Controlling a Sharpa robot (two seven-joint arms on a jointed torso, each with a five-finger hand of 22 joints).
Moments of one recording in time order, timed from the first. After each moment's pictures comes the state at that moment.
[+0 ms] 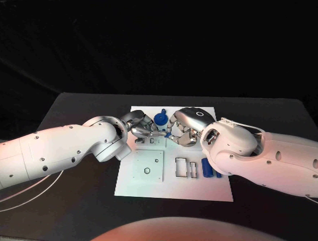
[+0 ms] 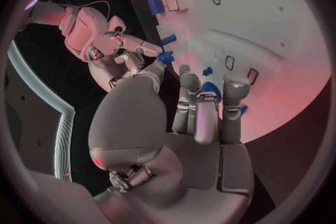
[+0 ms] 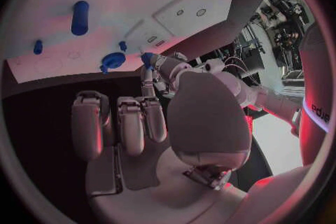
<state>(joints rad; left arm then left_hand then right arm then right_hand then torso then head) 1.12 -0.82 -0.04 1.60 -0.86 -0.29 -0.25 1.23 -0.21 0.23 0.29 0.05 1.06 0.04 0.37 0.68 1.23 -0.03 0.94 0.85 1.47 -0.07 1.47 1.31 0.12 1.24 0.04 1.08 1.18 1.19 -0.68 -0.13 1.72 -1.67 -0.35 -0.43 1.27 -0.21 0.56 0.09 0.16 1.12 0.07 0.20 0.48 1.47 0.00 1.49 1.31 1.47 -0.06 1.57 1.31 0.03 1.47 0.06 1.42 1.31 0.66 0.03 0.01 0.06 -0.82</state>
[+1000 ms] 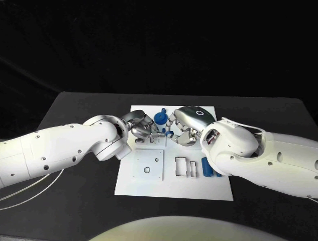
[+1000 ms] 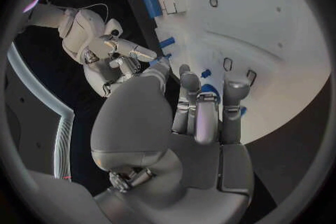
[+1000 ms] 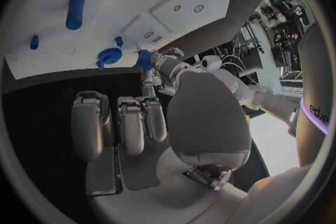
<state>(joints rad) 1.12 -0.81 -0.04 1.60 -0.87 -0.27 -0.26 1.32 -0.19 0.22 0.29 0.10 1.06 0.04 0.37 0.67 1.23 -0.03 0.94 0.85 1.47 -0.07 1.48 1.31 0.12 1.24 0.04 1.08 1.19 1.19 -0.69 -0.13 1.73 -1.69 -0.38 -0.43 1.27 -0.21 0.57 0.09 0.17 1.12 0.06 0.20 0.48 1.46 0.00 1.50 1.31 1.47 -0.06 1.57 1.31 0.03 1.46 0.05 1.42 1.31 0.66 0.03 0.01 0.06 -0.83</state>
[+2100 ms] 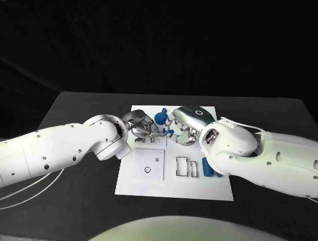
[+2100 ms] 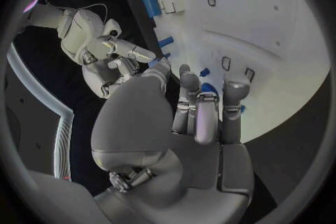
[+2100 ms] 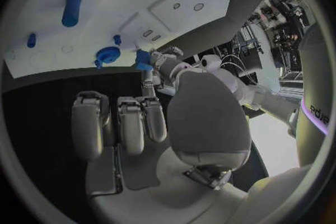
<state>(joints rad) 1.12 -0.82 -0.04 1.60 -0.88 -0.28 -0.26 1.32 -0.19 0.21 0.29 0.10 1.06 0.04 0.37 0.66 1.23 -0.03 0.94 0.85 1.47 -0.07 1.48 1.31 0.12 1.24 0.04 1.08 1.19 1.19 -0.67 -0.13 1.72 -1.69 -0.38 -0.43 1.27 -0.21 0.57 0.09 0.17 1.13 0.06 0.20 0.48 1.46 0.00 1.50 1.31 1.47 -0.06 1.57 1.31 0.03 1.46 0.05 1.43 1.31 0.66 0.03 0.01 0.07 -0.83</state>
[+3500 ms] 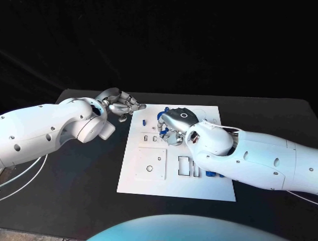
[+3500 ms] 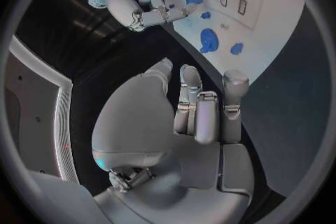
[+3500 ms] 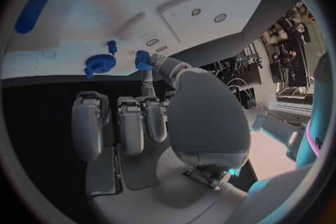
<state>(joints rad) 1.18 -0.96 0.01 1.59 -0.66 -0.37 -0.18 1.34 -0.18 0.20 0.29 0.14 1.05 0.05 0.37 0.64 1.18 -0.02 0.85 0.76 1.47 -0.07 1.46 1.31 0.12 1.24 0.04 1.06 1.18 1.17 -0.49 -0.17 1.52 -1.79 -0.37 -0.40 1.27 -0.21 0.57 0.08 0.17 1.12 0.07 0.20 0.49 1.47 0.00 1.50 1.31 1.47 -0.06 1.57 1.31 0.03 1.46 0.05 1.43 1.31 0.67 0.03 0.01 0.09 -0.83</state>
